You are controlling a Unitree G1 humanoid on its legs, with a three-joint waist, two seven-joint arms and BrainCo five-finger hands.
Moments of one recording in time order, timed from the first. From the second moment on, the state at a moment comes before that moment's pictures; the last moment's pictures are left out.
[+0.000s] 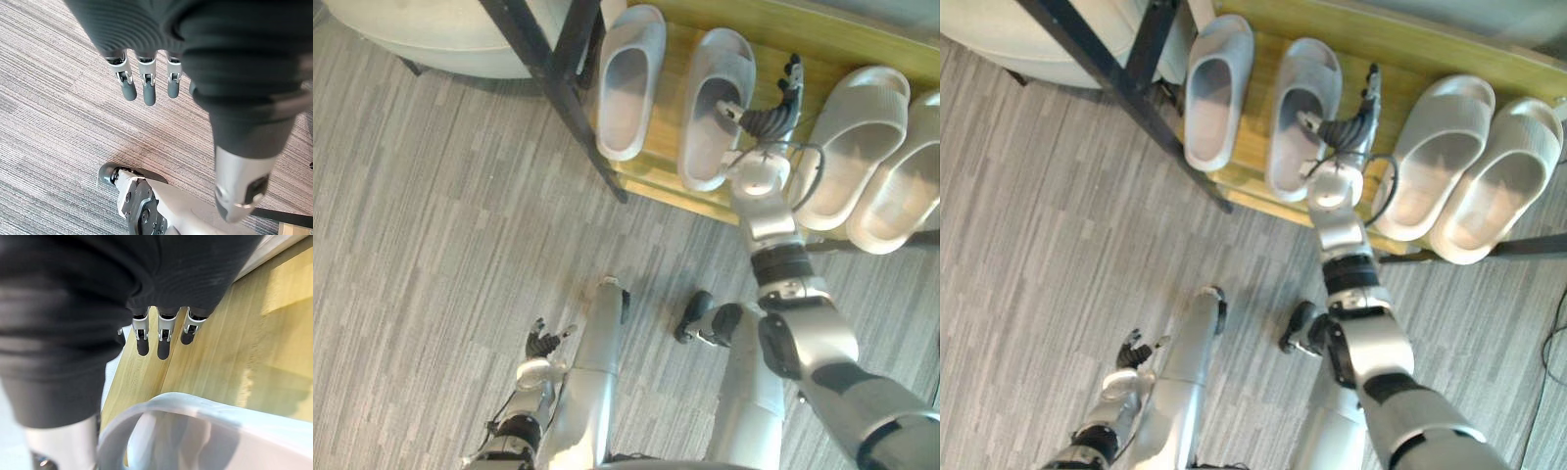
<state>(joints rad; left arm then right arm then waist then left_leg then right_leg) -0.19 0.08 0.05 0.92 -0.18 -0.12 0.24 -0.94 -0.19 -0.03 0.57 -0.15 0.03 -0.56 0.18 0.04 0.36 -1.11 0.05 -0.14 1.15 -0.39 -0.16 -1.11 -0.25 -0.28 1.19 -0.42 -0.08</state>
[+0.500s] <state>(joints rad) -0.18 0.08 0.08 0.90 -0.18 -0.12 0.23 -0.70 -0.08 0.05 0.36 -0.19 -0.01 -0.51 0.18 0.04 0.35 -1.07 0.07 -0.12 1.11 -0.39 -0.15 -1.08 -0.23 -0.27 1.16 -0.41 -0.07</state>
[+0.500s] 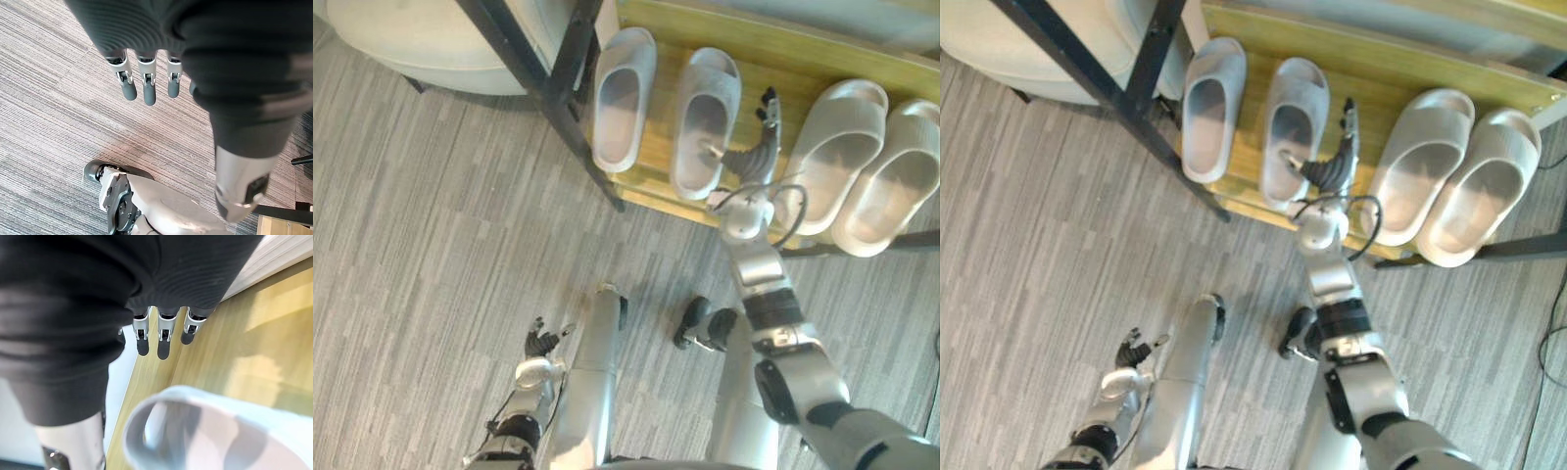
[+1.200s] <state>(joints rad) -0.19 0.06 0.14 0.89 -0.18 -0.12 0.23 -0.69 0.00 0.06 0.40 0.09 -0.11 -0.40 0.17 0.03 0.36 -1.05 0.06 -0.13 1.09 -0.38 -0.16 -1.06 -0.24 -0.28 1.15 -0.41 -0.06</state>
